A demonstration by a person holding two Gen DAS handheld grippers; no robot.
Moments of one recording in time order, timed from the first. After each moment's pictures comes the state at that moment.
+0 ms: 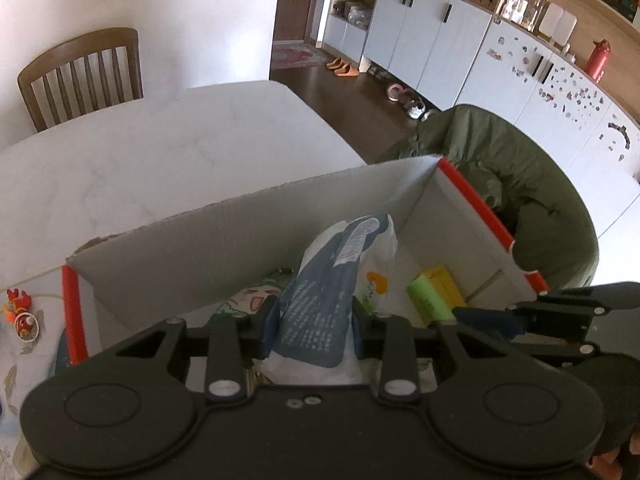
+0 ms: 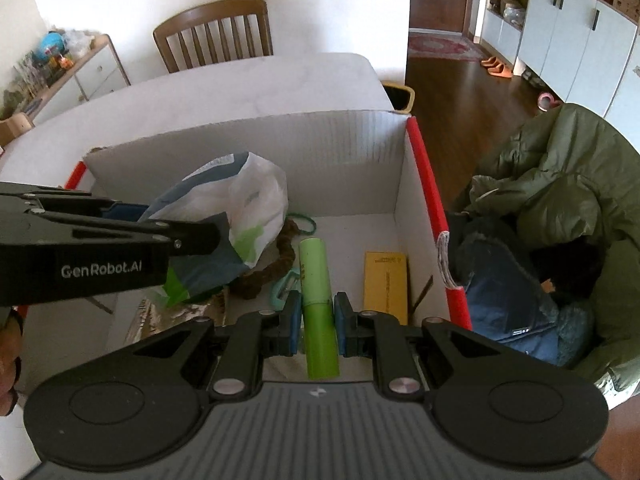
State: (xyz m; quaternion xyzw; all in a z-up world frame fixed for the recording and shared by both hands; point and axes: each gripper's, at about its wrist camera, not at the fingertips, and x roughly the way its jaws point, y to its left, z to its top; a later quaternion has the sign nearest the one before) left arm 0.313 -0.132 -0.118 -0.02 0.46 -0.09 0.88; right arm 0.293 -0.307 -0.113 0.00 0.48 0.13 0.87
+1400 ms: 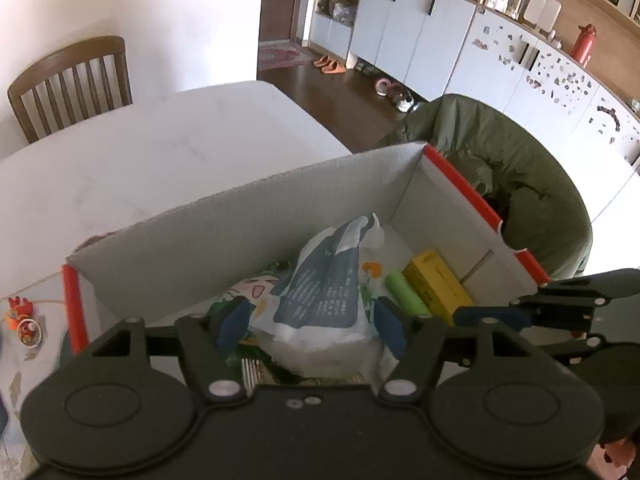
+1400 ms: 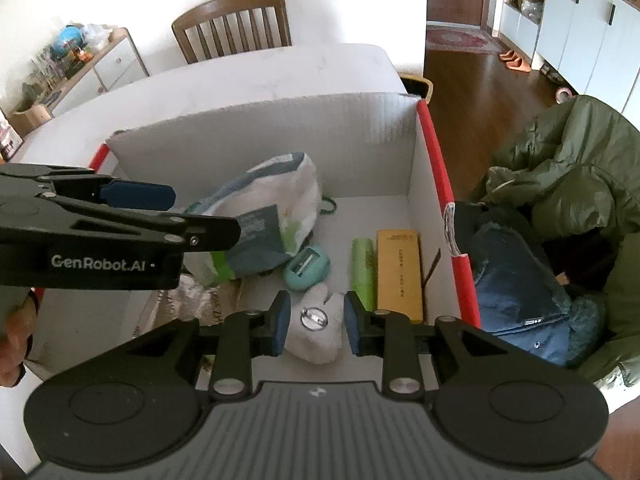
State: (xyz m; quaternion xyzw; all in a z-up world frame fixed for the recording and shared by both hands) left arm 0.300 -0.132 -0.110 0.00 0.46 -0.11 0.88; right arm 0.276 -0.321 -0.108 0.01 0.48 0.17 0.86
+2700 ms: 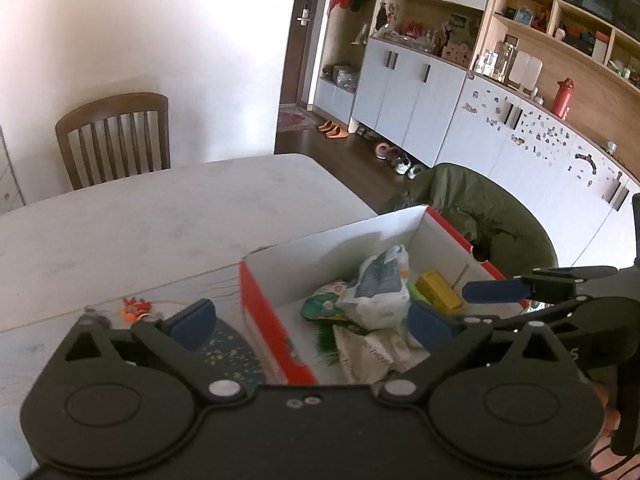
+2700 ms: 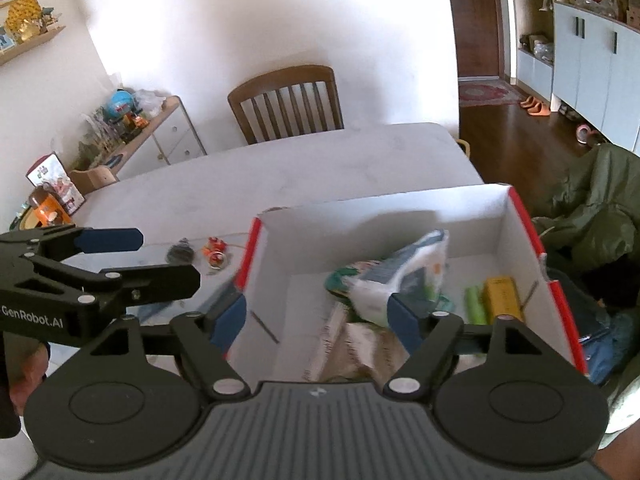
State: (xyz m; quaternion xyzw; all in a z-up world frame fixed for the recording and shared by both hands) left arm 0.199 -0.023 -0.023 -0.02 0.37 -0.12 0.92; right arm 0.210 -0.240 -0.020 0.07 0.40 0.20 0.89
